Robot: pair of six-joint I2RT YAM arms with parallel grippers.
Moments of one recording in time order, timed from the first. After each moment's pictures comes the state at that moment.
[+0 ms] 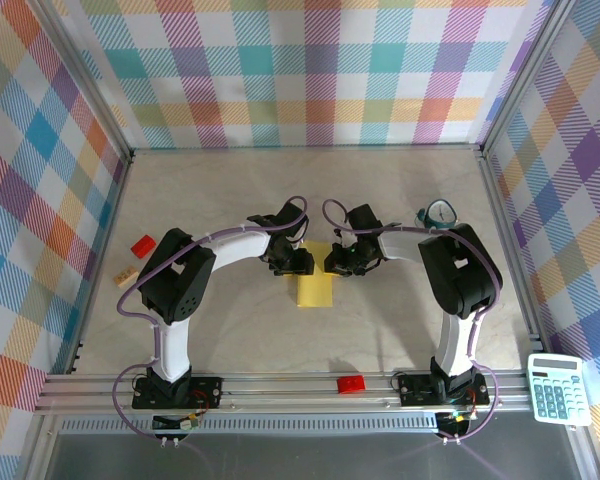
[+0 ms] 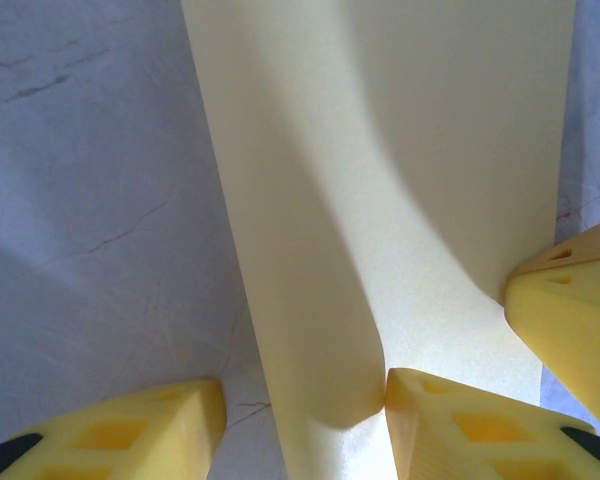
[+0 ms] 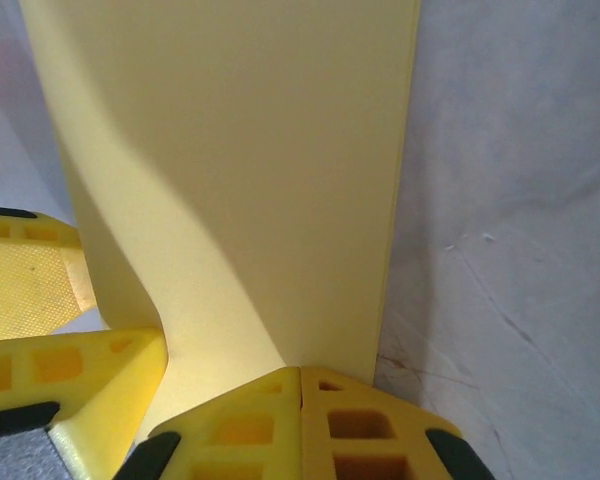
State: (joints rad) left arm -0.65 1.96 1.29 -0.60 0.22 -0.53; right arm 0.48 1.89 1.04 -0.32 -0.58 0.51
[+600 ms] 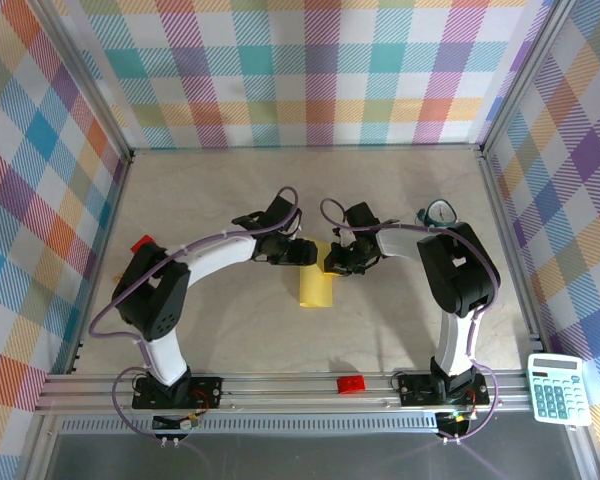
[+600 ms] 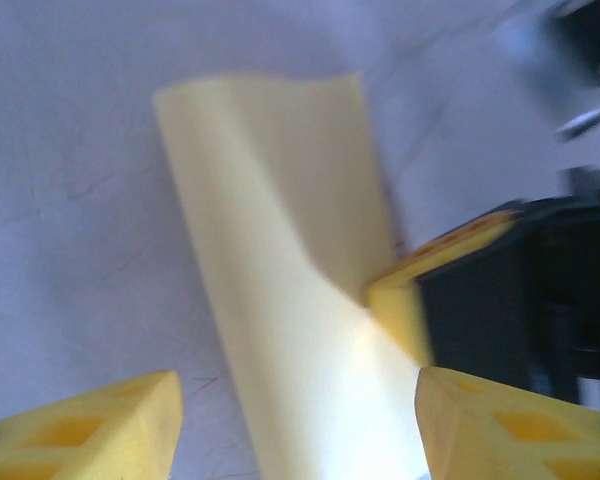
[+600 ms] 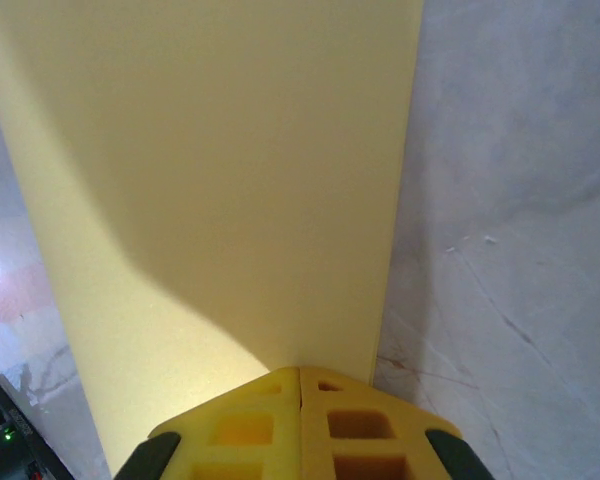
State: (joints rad) left arm -0.64 1.75 1.20 -0.45 0.20 -0.52; right arm 0.49 1.91 1.08 -0.39 -0.56 0.49
